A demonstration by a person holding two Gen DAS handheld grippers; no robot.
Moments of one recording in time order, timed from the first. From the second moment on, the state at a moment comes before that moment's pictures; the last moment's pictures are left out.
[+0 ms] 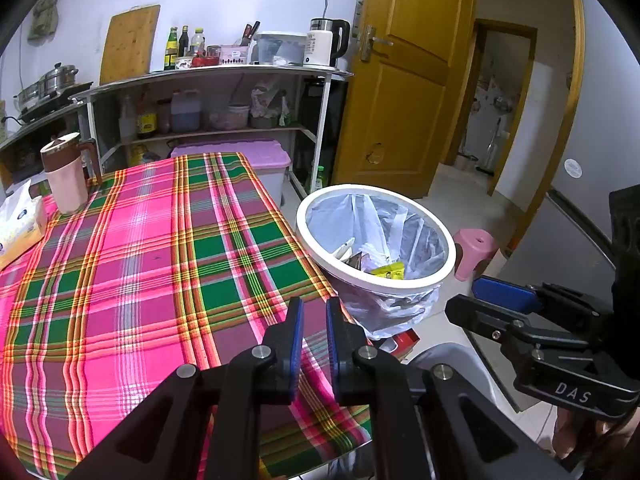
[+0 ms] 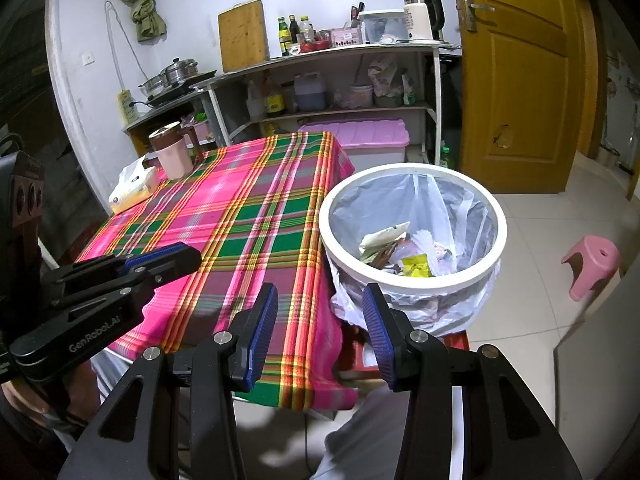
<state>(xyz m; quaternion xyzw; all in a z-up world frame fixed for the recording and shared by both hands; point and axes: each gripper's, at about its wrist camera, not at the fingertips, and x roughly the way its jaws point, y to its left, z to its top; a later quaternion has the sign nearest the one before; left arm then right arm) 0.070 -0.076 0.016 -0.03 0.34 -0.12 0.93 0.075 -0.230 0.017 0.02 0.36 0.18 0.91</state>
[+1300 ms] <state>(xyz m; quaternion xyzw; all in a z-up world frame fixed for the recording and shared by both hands) 0.070 -0.073 0.009 -0.02 0.34 -0.10 0.93 0.074 -0.225 0.016 0.02 0.36 0.18 0.91</state>
